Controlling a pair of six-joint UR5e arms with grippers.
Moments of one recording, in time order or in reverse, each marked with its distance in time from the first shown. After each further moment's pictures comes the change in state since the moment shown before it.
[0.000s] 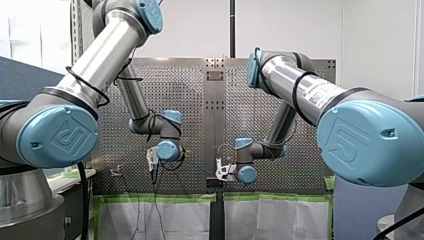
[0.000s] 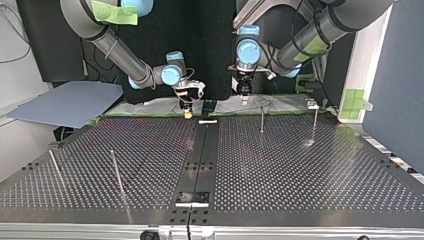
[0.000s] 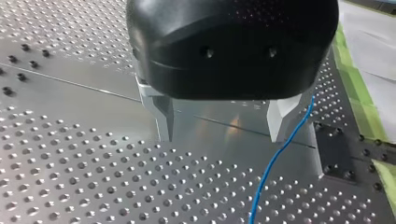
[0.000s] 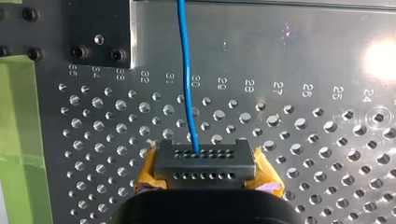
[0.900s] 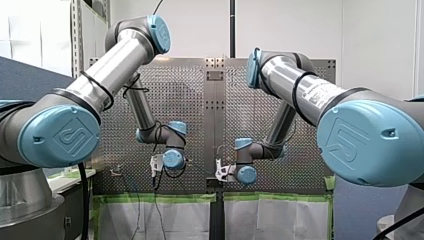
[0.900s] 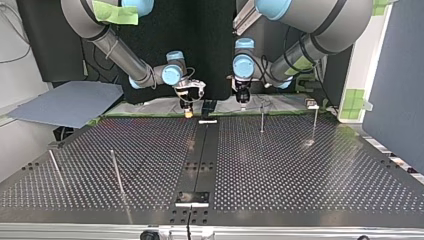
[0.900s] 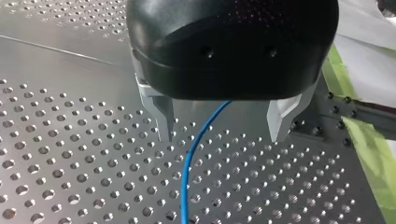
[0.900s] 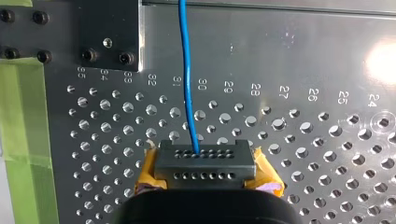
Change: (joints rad) left arm 0.019 -0.148 0.154 -0.043 -0.030 0.057; right arm 0.003 0.002 0.000 0.007 0.000 -0.004
